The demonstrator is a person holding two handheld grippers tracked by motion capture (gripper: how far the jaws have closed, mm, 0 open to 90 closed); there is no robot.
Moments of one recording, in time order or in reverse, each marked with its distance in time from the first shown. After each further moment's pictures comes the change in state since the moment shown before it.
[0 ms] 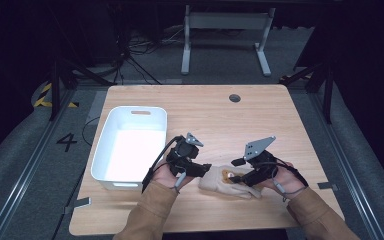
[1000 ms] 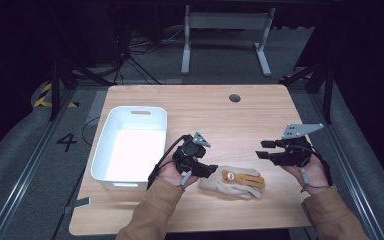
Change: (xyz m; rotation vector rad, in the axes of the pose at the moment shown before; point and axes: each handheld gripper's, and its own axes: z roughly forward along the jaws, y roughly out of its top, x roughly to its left) left arm -0.006 0.011 0.006 0.002 -0.054 0.077; right arm -0.029 -0.029 -0.079 -0.169 -0.241 0.224
